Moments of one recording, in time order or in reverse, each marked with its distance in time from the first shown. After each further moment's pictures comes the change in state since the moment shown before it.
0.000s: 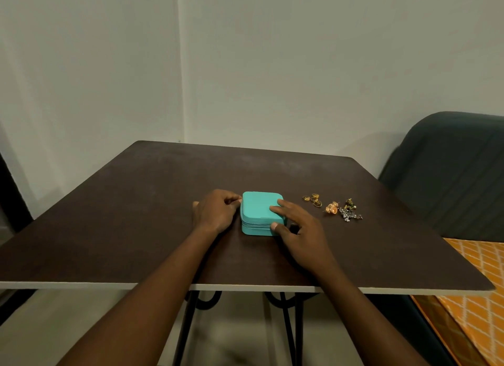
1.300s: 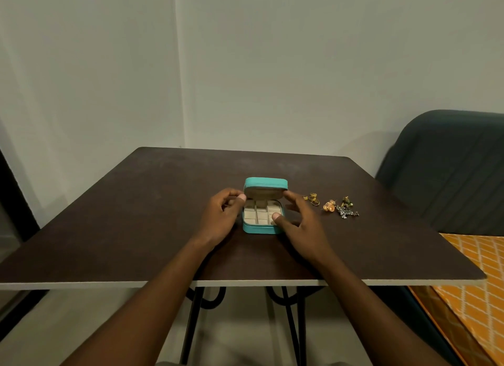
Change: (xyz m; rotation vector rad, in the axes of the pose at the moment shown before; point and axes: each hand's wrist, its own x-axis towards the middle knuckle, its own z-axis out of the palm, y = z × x) left_hand -0.042 0.010 -0.016 -0.617 -0.060 0.113; right_hand 0.000 -0.008 -0.005 0.164 0.038 0.048
